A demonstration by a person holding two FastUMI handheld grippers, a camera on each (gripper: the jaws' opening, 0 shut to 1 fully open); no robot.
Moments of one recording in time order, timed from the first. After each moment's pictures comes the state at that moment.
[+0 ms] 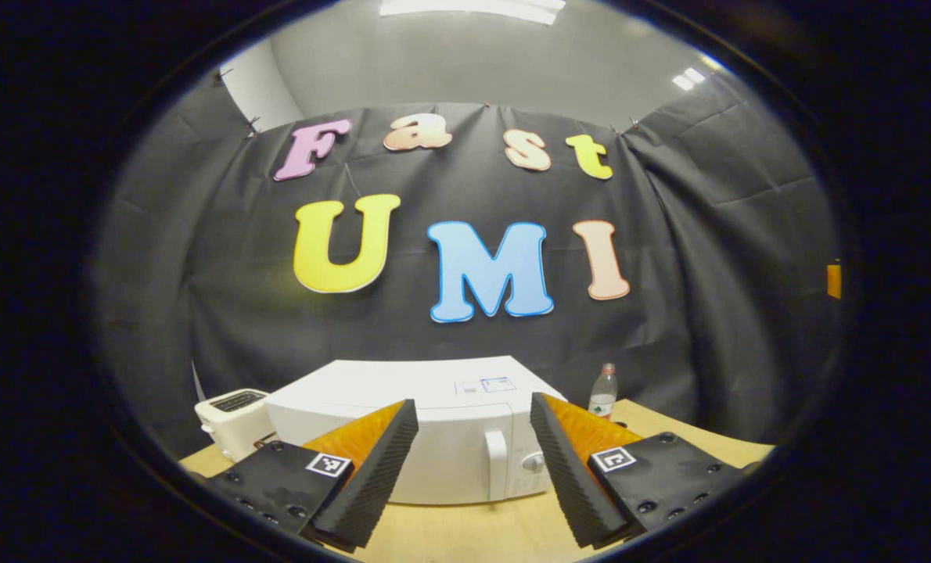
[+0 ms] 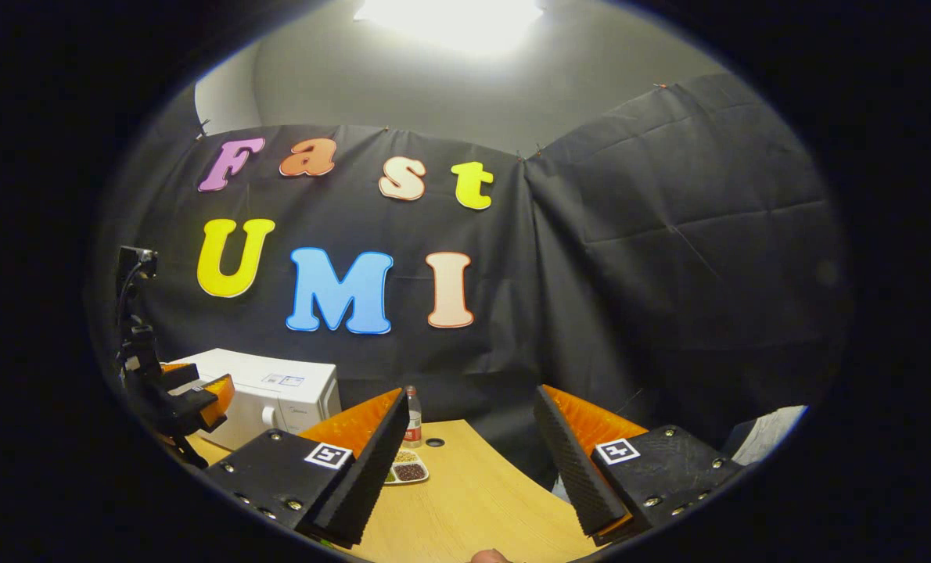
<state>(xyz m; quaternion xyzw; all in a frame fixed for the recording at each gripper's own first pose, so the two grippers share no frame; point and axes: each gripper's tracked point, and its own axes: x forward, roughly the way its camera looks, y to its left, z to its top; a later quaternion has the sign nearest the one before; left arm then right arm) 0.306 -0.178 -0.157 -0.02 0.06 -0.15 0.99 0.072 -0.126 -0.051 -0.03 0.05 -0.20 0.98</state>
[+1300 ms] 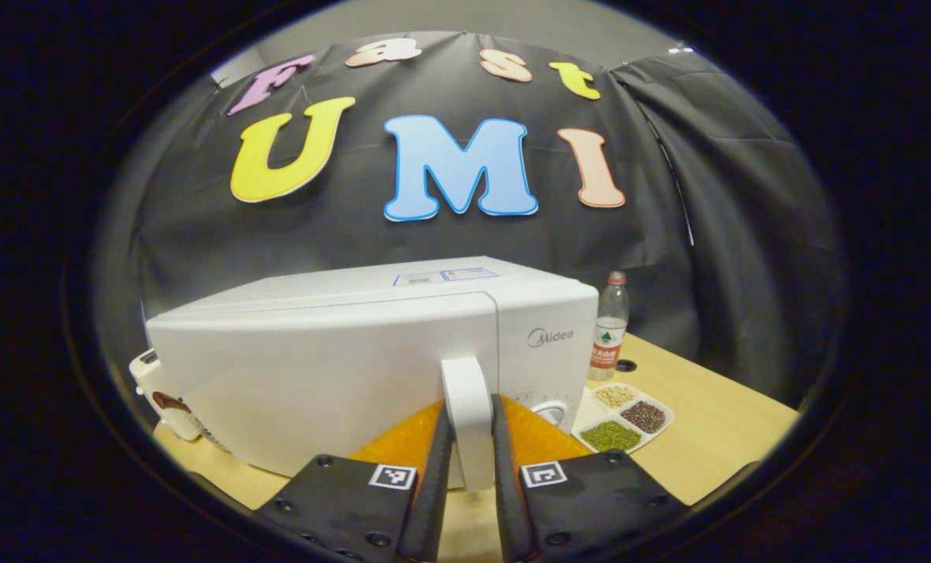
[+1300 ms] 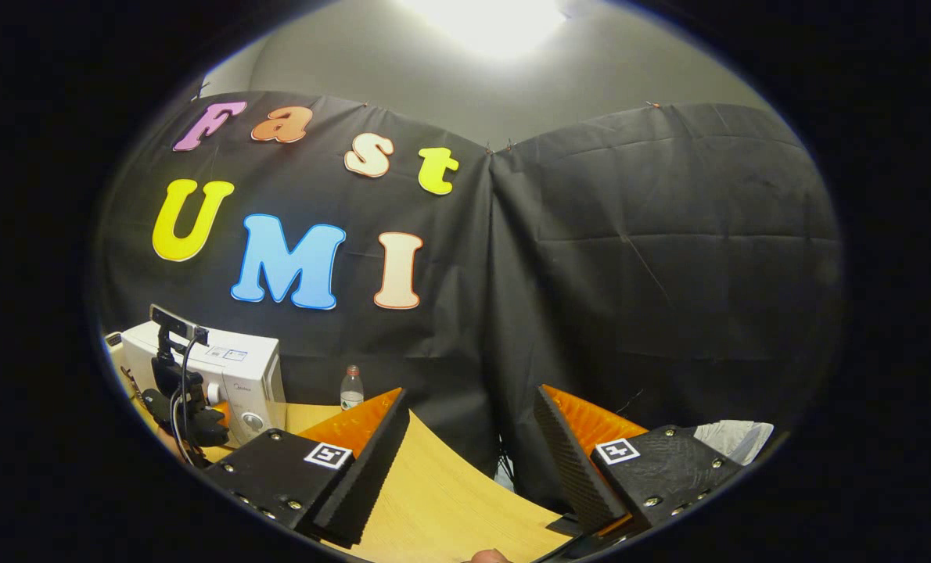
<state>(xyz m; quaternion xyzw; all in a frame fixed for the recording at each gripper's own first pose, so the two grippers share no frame) 0.381 -0.242 -0.309 0.00 0.17 -0.19 0.97 0.051 -0.136 -0.054 -0.08 0.08 -0.30 0.95</state>
